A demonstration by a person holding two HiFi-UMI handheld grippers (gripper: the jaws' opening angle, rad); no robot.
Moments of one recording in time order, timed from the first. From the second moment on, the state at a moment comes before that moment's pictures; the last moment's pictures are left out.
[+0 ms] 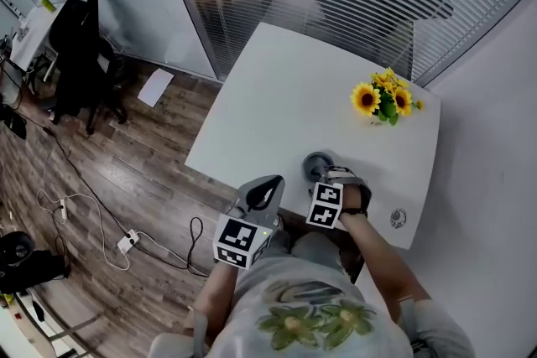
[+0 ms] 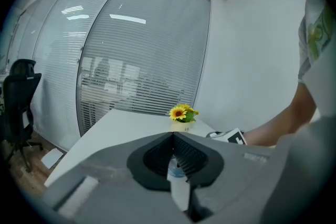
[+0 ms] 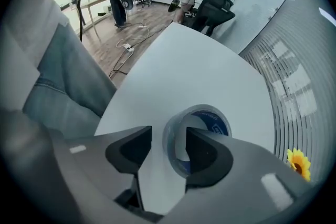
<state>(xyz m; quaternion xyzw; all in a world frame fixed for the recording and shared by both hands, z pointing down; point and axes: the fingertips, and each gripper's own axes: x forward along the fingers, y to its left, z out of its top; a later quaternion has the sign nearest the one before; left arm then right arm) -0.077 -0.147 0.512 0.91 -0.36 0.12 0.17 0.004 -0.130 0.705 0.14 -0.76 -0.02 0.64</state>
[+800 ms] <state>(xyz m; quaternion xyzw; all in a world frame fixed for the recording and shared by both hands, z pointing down) -0.081 -0.152 0.519 0.91 -0.36 0.12 0.18 0.001 -0.118 0.716 0.03 -0.73 0.08 0.68</state>
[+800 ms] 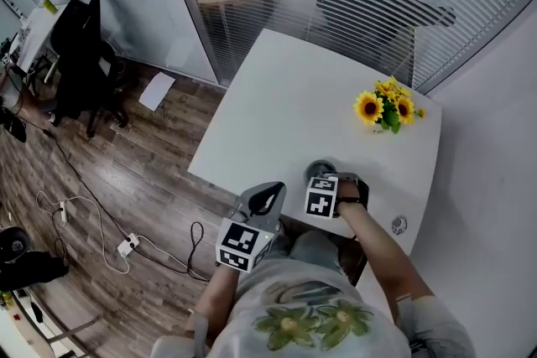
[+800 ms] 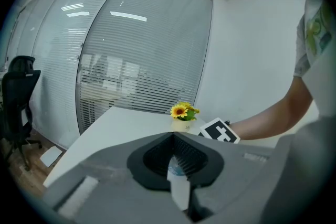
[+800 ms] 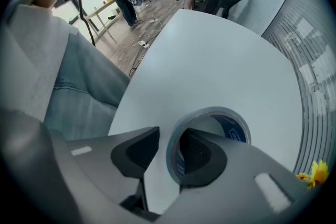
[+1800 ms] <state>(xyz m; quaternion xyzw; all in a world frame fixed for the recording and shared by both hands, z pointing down) -0.077 -0.146 0.524 0.90 -0.36 0.13 0.19 -0.002 -0.116 0.702 0.06 -0.77 0.07 0.63</state>
